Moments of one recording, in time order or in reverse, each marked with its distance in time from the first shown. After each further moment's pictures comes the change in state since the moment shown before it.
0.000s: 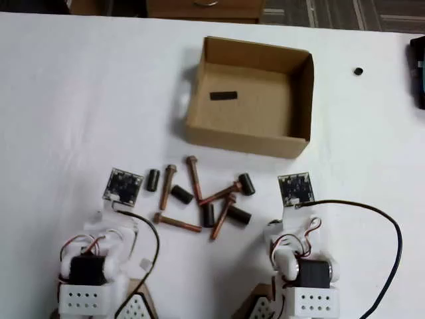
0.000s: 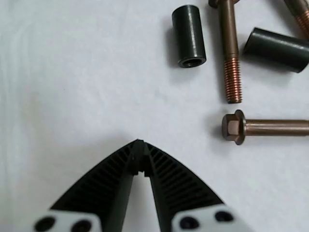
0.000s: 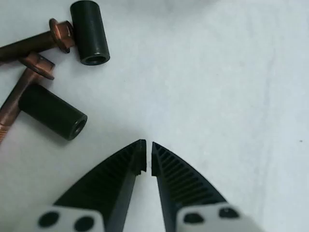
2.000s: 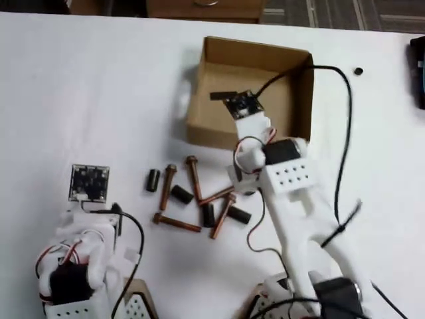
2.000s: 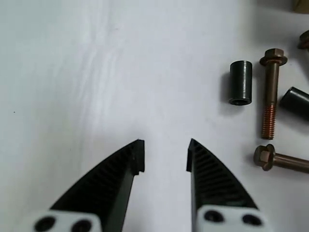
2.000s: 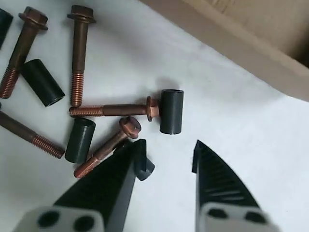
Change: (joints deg) left arm -11.3 0.0 -15.8 6.9 1.1; right arm -18.1 84.1 -64.5 -0.6 -4.6
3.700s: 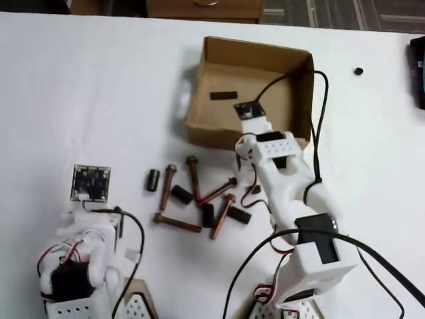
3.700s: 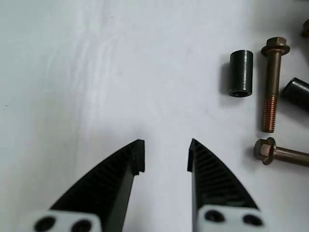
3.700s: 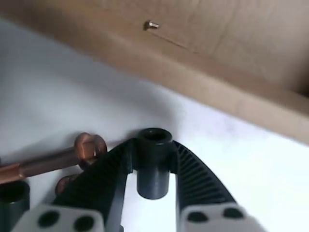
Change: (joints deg) left arm 0.1 0.0 1.4 0.5 0.0; right arm 5.3 27.7 -2.8 -16.3 -0.8
